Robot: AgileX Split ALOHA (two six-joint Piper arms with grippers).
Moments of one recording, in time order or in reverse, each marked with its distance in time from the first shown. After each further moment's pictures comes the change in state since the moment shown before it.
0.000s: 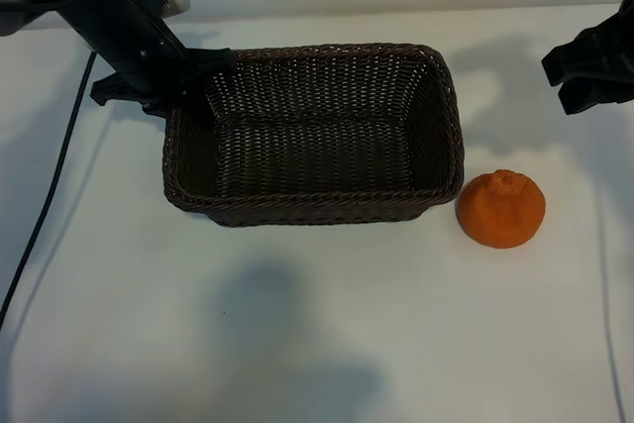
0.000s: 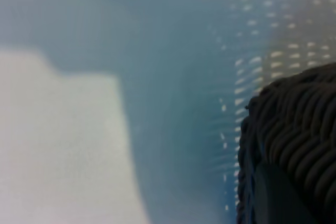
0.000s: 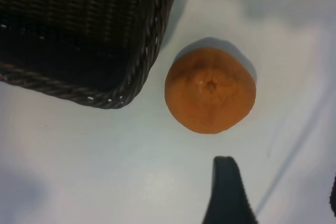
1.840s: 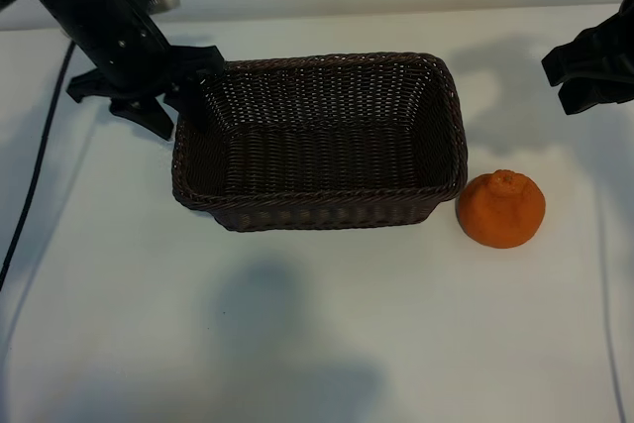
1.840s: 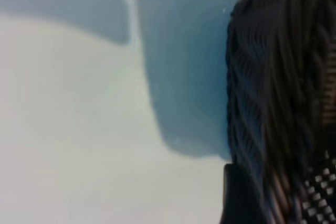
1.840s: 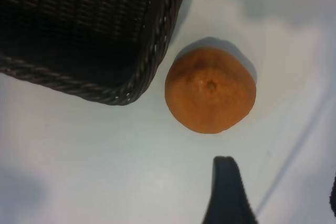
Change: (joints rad) left arm 0.000 -0.086 -0.008 0.043 0.181 -0.024; right arm 0.000 0.000 0.000 0.001 0.000 0.000
